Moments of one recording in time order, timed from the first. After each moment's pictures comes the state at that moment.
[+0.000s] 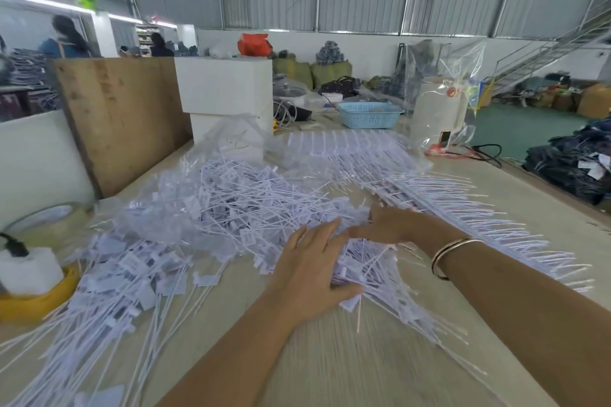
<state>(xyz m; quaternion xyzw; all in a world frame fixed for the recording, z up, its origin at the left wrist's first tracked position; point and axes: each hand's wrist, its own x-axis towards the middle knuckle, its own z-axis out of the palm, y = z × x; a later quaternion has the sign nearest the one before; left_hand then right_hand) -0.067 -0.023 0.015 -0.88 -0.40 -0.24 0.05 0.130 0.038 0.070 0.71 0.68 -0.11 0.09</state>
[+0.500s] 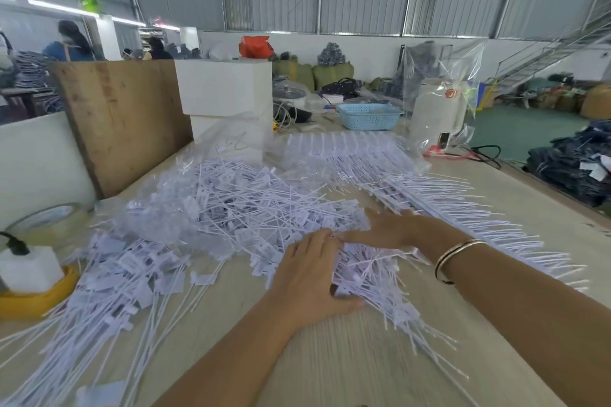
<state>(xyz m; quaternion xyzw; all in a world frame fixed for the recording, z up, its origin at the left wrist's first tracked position) -0.058 -0.030 0.006 -0.88 -0.43 -0.21 0.02 0.129 0.018 0.076 0.70 0.69 -0.15 0.11</state>
